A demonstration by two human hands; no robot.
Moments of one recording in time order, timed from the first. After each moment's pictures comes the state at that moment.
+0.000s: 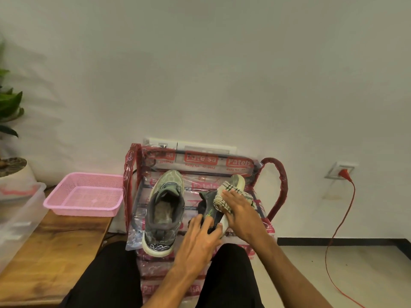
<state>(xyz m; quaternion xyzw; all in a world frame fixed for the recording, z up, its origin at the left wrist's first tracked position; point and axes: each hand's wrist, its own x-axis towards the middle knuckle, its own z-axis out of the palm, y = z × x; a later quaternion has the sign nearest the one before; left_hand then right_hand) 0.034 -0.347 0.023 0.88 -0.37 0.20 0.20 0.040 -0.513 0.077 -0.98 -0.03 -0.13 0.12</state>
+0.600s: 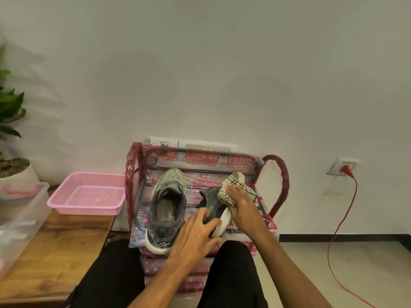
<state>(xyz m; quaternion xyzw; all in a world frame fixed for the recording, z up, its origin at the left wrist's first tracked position) 0.044 -0.331 0.030 0.89 -0.36 0.10 0.26 0.051 -0.516 0.065 -0.97 0.04 -0.13 0.18</state>
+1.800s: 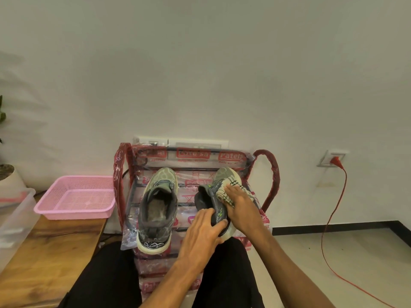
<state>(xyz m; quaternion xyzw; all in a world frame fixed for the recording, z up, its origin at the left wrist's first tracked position) 0.026 -0.361 0.039 0.89 -0.39 0.12 0.23 0.034 -0.521 0.075 -0.97 0.08 -0.13 0.19</state>
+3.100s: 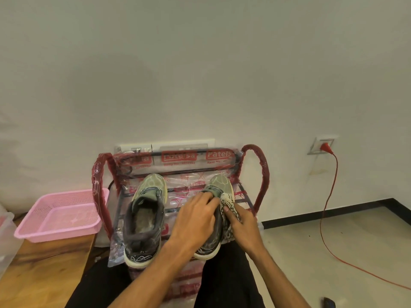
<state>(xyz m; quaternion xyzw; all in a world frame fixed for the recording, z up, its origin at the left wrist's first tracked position) 0.051 -0.377 0.097 0.88 -0.40 0.14 0.20 -0.003 -0.519 0.047 -0.80 0.18 -0.16 0.55</state>
